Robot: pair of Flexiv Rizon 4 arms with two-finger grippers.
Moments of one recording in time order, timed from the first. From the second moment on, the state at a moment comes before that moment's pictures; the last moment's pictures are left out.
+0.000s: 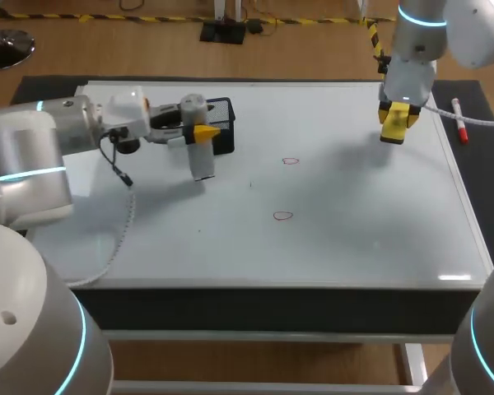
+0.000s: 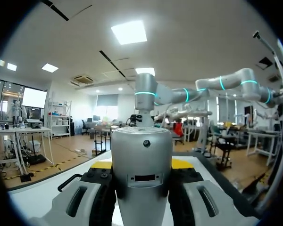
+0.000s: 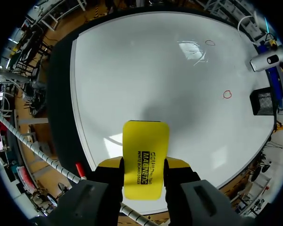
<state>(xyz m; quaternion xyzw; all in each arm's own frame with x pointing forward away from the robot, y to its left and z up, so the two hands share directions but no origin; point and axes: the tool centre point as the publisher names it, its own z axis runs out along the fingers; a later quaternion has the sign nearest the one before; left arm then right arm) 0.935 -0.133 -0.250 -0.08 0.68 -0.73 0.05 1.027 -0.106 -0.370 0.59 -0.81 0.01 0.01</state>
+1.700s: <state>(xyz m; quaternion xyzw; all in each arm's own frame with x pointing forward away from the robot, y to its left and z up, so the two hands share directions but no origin) 0.991 -0.304 -0.266 -0.14 0.67 -0.72 0.10 1.027 -0.106 -0.370 0.59 -0.81 0.01 0.01</state>
